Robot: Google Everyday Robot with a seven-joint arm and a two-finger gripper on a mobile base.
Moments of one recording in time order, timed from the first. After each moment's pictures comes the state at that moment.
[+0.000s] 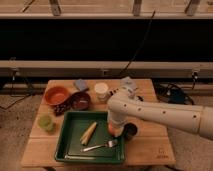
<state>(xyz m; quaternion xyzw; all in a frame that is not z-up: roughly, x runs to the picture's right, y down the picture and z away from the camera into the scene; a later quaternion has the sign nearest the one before) 0.046 0.217 0.770 -0.33 -0.13 -0.19 0.92</state>
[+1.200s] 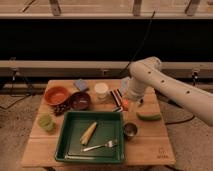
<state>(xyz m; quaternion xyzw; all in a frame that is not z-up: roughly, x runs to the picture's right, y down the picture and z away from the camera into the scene) 0.137 0.088 0.764 -0.31 -0.13 -0.10 0.94</state>
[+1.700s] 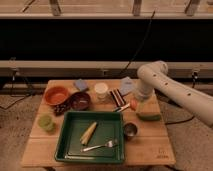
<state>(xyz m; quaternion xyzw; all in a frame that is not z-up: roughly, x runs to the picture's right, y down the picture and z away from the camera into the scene) 0.175 0.100 0.814 -0.31 -0.08 -0.05 0.95</state>
